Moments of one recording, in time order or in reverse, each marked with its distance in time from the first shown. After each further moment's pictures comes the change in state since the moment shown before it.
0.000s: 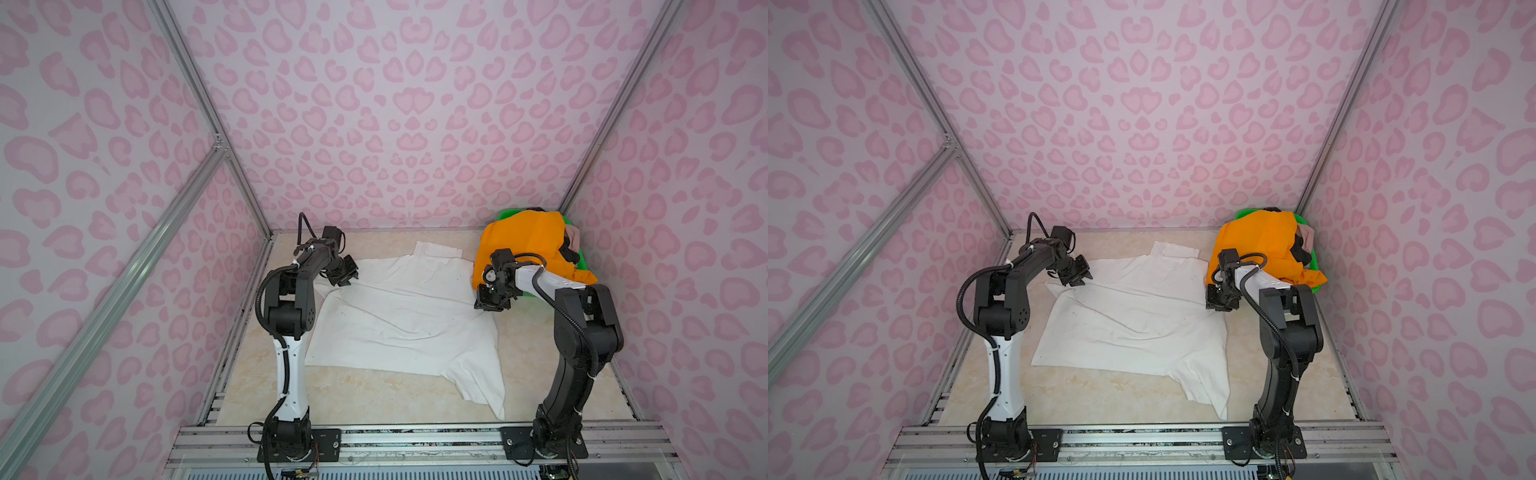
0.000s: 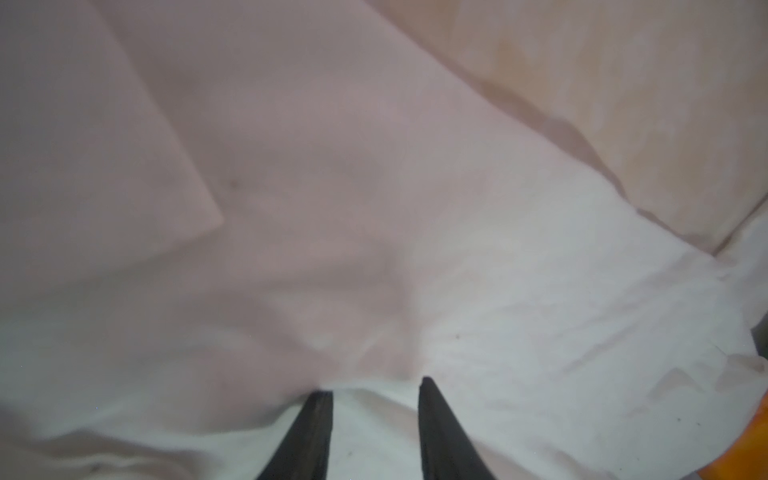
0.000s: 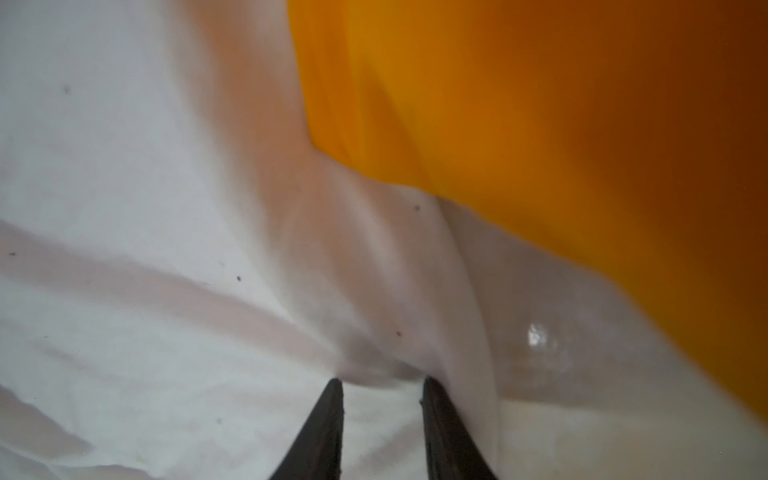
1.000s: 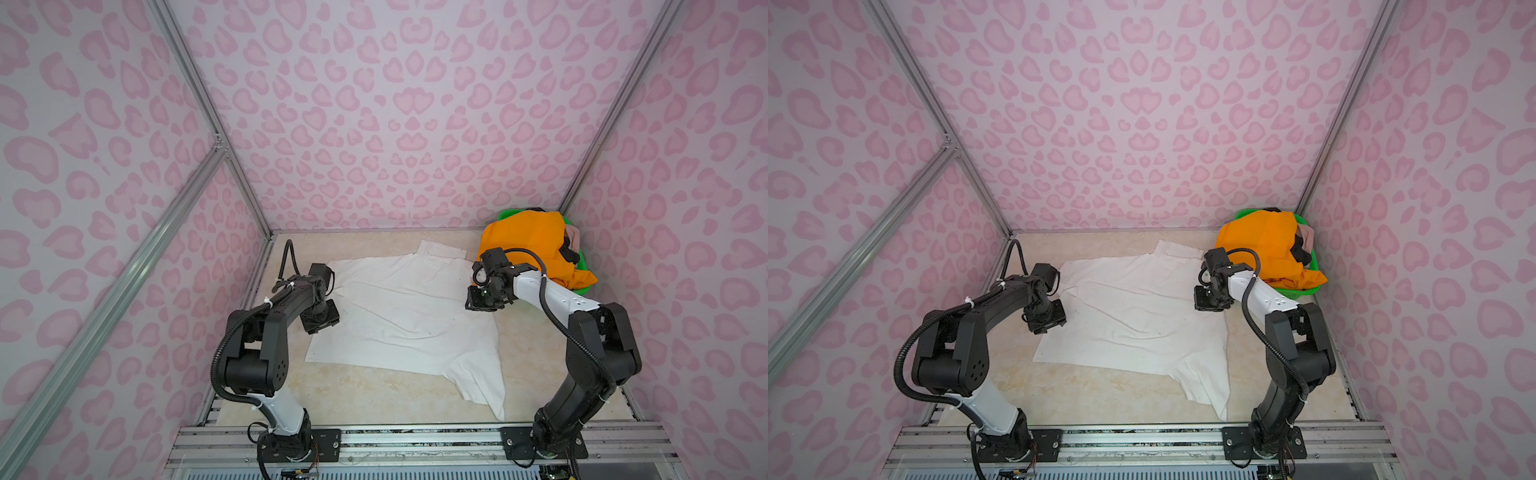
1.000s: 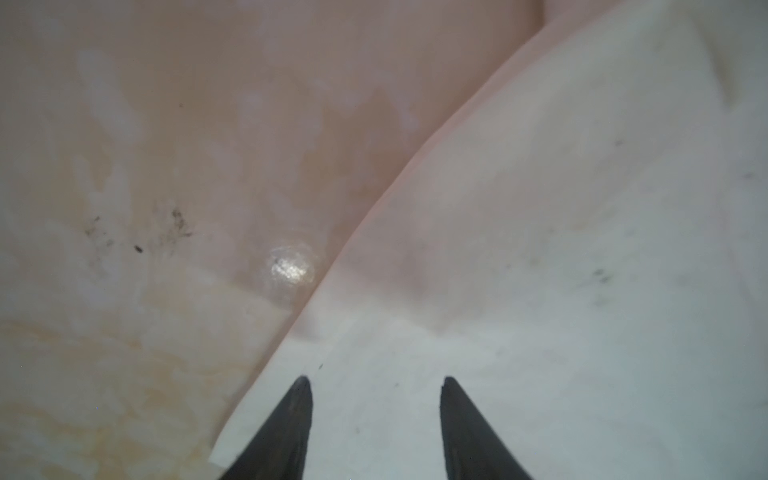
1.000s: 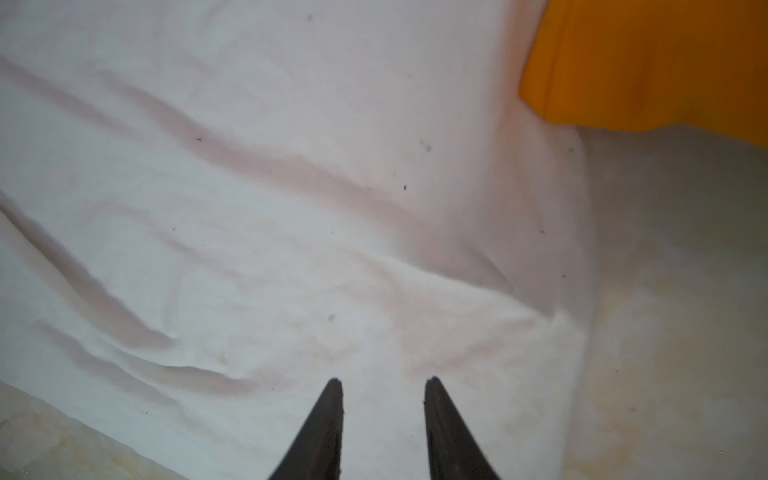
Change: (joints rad) left arm 0.006 -0.609 -0.789 -0.031 -0.378 0.039; right arm 0.144 -0.175 -0.054 -0.012 0.000 -0.021
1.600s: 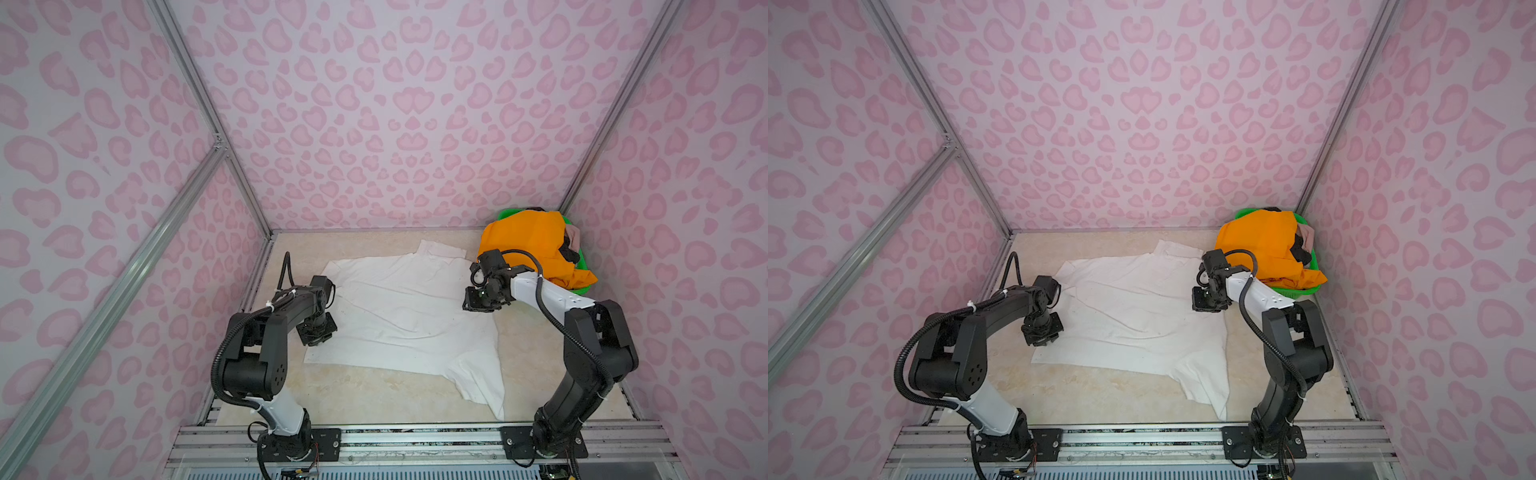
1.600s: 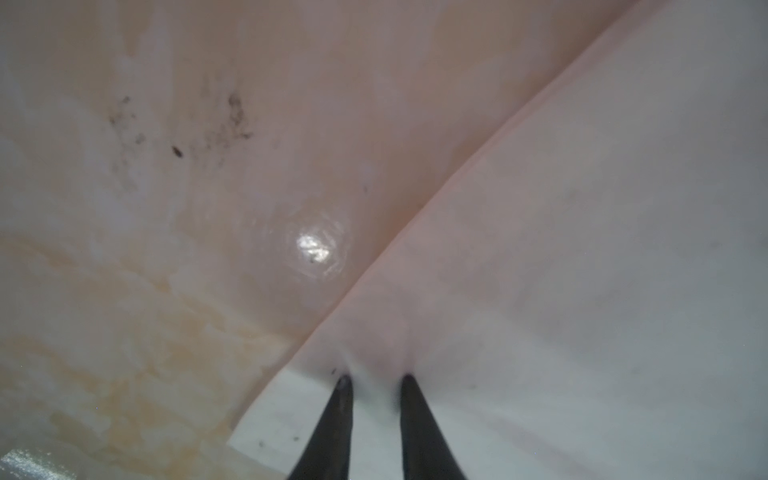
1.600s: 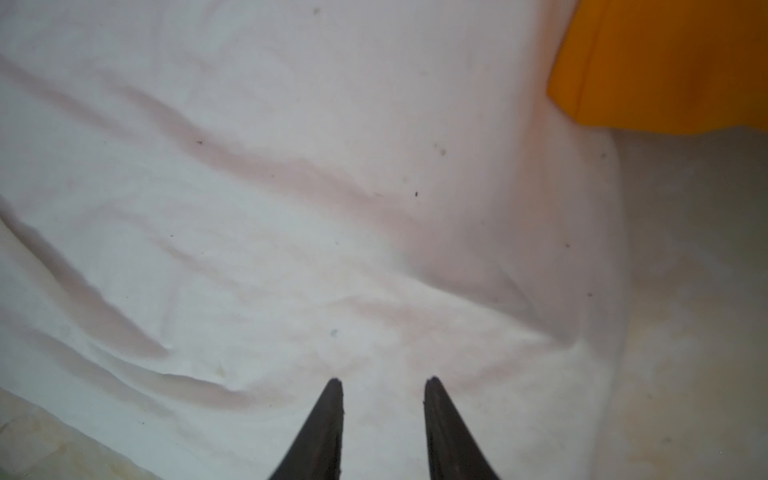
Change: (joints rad) left arm -0.004 -0.026 -0.128 0.006 -0.056 -0.082; right arm 0.008 0.017 -0.021 0.045 -0.012 0.012
